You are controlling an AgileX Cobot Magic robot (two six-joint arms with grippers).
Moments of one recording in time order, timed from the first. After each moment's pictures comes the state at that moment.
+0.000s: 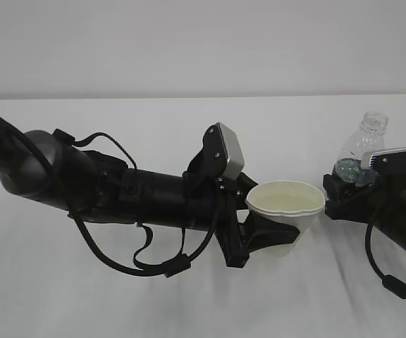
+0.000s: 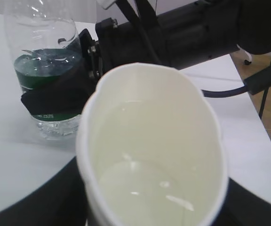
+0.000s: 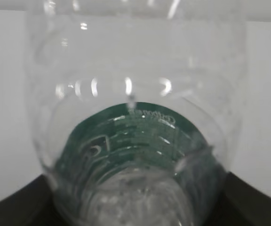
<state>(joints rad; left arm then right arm) -0.65 2.15 -1.10 1.10 -0.92 -0.63 0.10 2.07 -0.51 -0.12 -1.13 -0.02</state>
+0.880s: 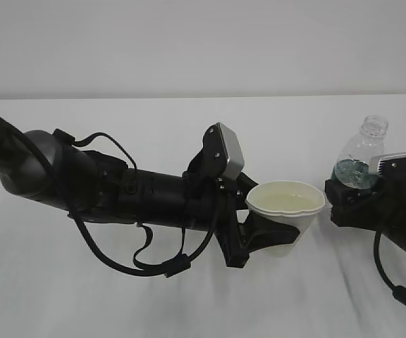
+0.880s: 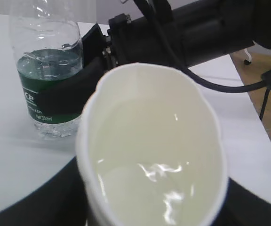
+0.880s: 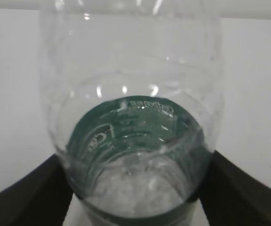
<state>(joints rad) -0.65 2.15 -1.10 1.10 -0.92 -0.63 0.10 2.03 -0.45 -0.12 -1.14 -0.01</state>
